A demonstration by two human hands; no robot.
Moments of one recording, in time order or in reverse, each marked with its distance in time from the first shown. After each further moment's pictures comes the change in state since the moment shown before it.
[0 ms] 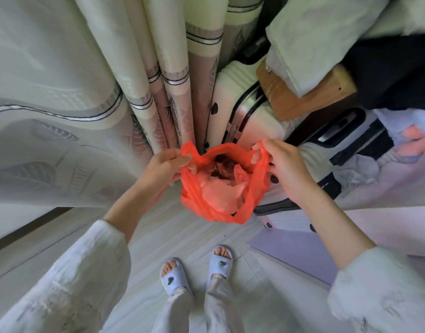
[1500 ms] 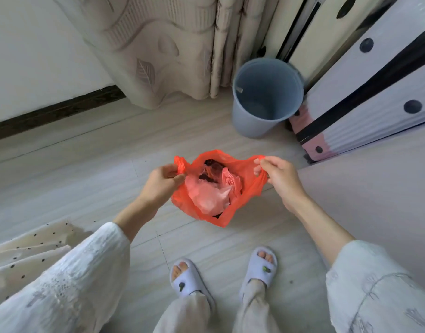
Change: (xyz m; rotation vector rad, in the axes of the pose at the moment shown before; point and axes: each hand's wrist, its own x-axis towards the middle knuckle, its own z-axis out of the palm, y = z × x) left_hand -0.246 -0.366 -0.037 0.145 0.291 -0.162; right_hand -0.205 0.352 0.093 -0.195 -0.130 0.069
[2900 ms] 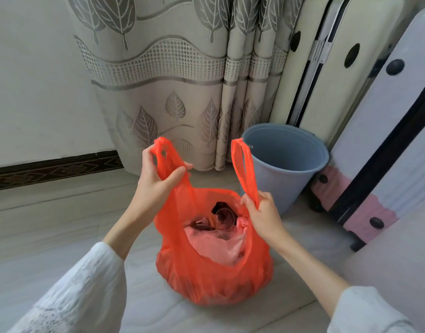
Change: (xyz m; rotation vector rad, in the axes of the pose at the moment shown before) left_hand 0.197 -0.119 0.041 -0.223 0.288 0.890; right_hand 0.217 0.172 0.092 -0.328 0.128 -0.759
